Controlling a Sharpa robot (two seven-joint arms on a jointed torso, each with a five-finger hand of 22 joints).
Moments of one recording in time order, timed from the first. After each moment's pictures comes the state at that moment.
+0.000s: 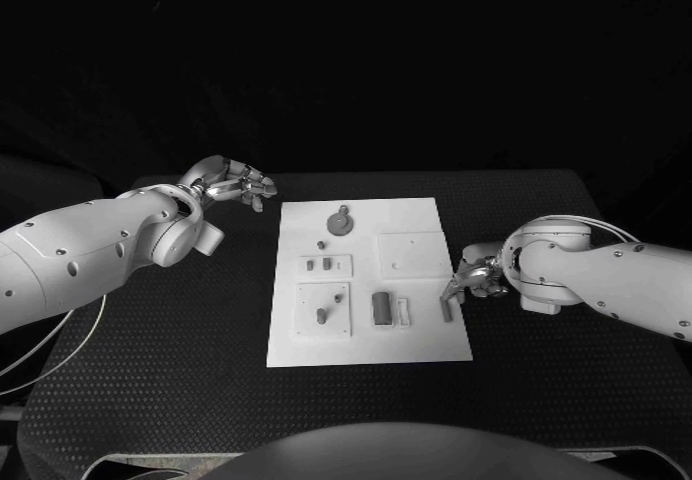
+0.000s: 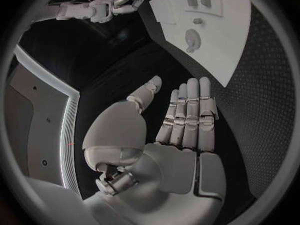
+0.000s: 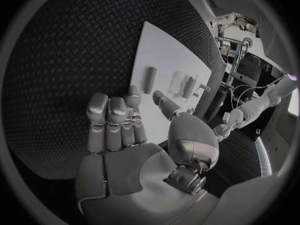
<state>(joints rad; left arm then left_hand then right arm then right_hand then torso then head) 1.21 -0.80 -0.07 1.15 -0.55 -0.20 0.22 1.04 -0.05 0.45 -0.29 0.08 0.85 0.19 0.28 0.48 1.02 0.13 0.36 0.20 0.97 0.06 0.67 0.59 0.04 1.02 -0.04 0.19 1.07 1.21 -0.87 -0.16 1.48 -1.23 0.22 -0.52 0.61 -0.06 0.63 -0.23 0.15 1.02 0.08 0.28 0.64 1.18 -0.03 0.98 0.98 1.30 -0.13 1.23 1.02 0.18 1.15 -0.08 1.17 1.31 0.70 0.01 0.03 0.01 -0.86</state>
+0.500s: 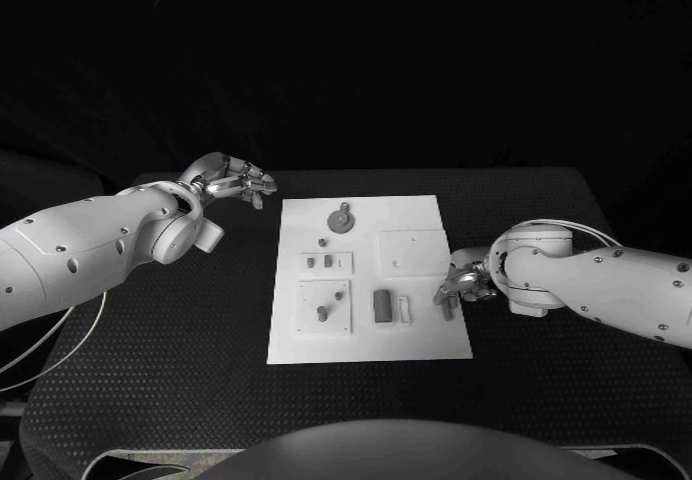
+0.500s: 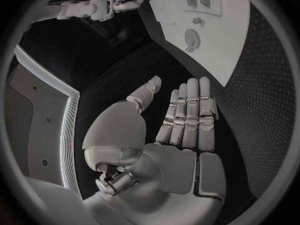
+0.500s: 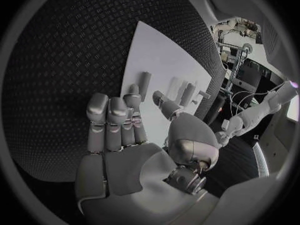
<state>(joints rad) 1.21 -0.80 -0.07 1.15 -0.55 -0.20 0.22 1.04 -0.05 0.45 -0.29 0.08 0.85 0.19 0.29 0.48 1.02 0.13 0.36 0.20 0.97 0.06 0.67 0.59 0.05 1.02 -0.04 0.19 1.07 1.18 -0.82 -0.16 1.47 -1.26 0.23 -0.52 0.61 -0.06 0.62 -0.23 0.15 1.03 0.08 0.29 0.65 1.19 -0.03 0.98 0.98 1.30 -0.12 1.23 1.02 0.18 1.15 -0.07 1.18 1.31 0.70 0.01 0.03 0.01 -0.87</state>
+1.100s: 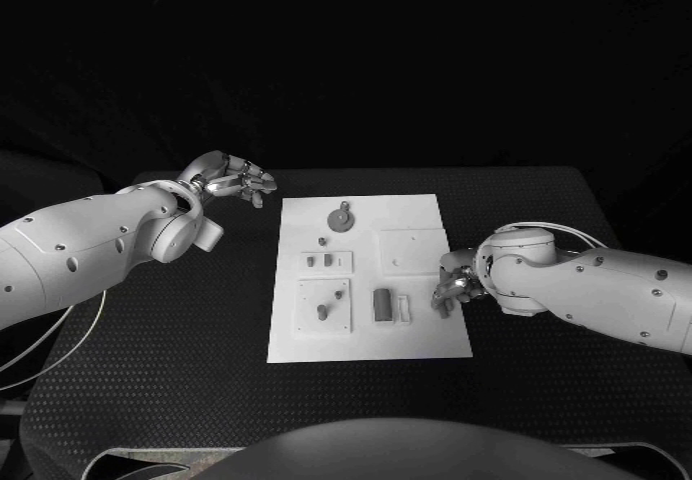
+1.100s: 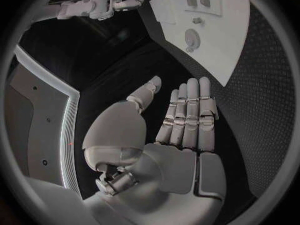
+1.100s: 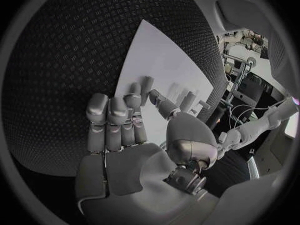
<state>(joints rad) 1.21 -0.80 -0.07 1.15 -0.55 -0.20 0.22 1.04 -0.05 0.45 -0.29 0.08 0.85 0.19 0.29 0.48 1.02 0.13 0.36 0.20 0.97 0.06 0.66 0.59 0.05 1.02 -0.04 0.19 1.07 1.16 -0.78 -0.16 1.47 -1.38 0.26 -0.52 0.67 -0.02 0.64 -0.29 0.15 1.05 0.08 0.31 0.72 1.19 -0.03 0.98 0.98 1.30 -0.13 1.23 1.02 0.18 1.15 -0.07 1.18 1.31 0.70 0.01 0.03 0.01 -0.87</state>
